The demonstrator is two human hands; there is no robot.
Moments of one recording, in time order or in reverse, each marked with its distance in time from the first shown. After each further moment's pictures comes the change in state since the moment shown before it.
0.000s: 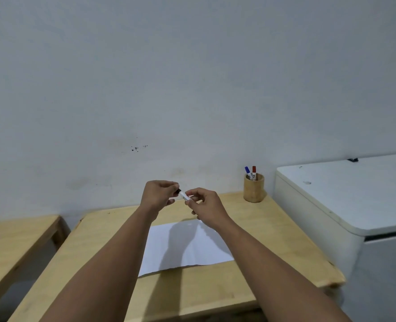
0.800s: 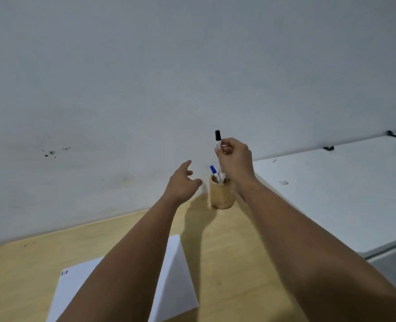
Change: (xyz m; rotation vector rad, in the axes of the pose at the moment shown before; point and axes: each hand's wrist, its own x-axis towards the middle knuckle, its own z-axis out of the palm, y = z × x) left_hand 0.109 0.000 0.212 0.342 -0.312 0.160; right_hand 0.139 0.032 -0.199 -0.241 0.576 -0.105
